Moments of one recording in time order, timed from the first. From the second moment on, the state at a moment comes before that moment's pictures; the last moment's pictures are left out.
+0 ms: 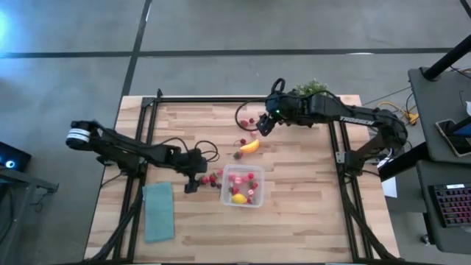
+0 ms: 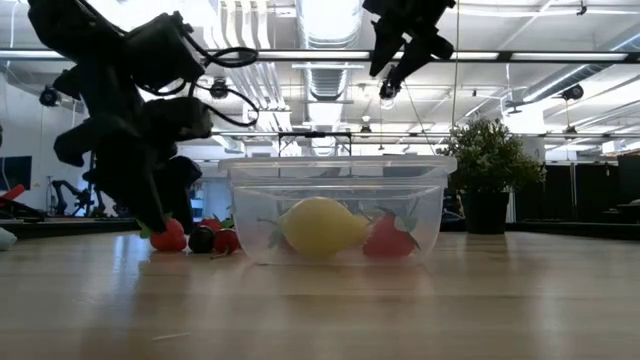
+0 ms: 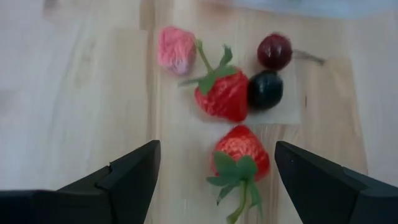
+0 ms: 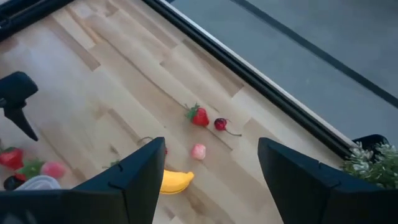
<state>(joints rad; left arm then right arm) -0.06 1.33 0.52 -0.14 0.04 -0.10 -0.19 1.52 1.53 -0.91 0.40 0.45</state>
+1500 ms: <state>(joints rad) -0.15 1.29 0.77 -0.28 -0.16 0.11 -0.19 1.52 1.52 -0.94 0.39 0.44</state>
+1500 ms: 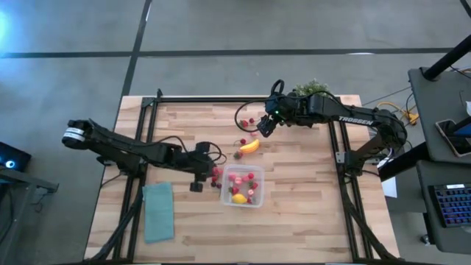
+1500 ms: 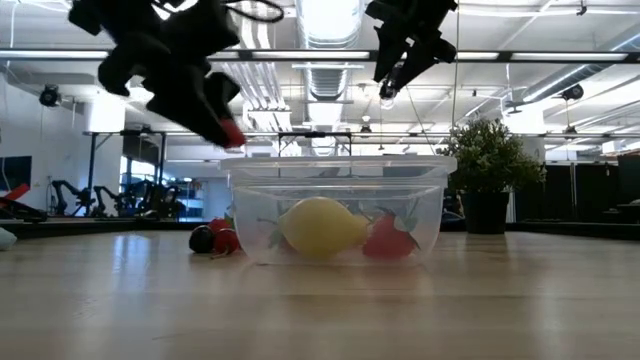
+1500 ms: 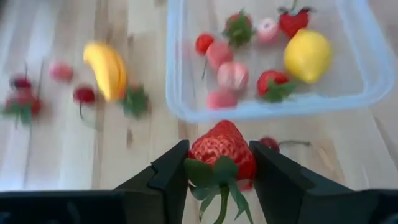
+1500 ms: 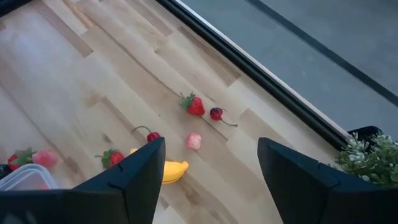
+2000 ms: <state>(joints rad) -0.14 1.58 0.97 -0.18 0.07 0.48 -0.18 1.52 1.52 -1.04 0.36 0.50</state>
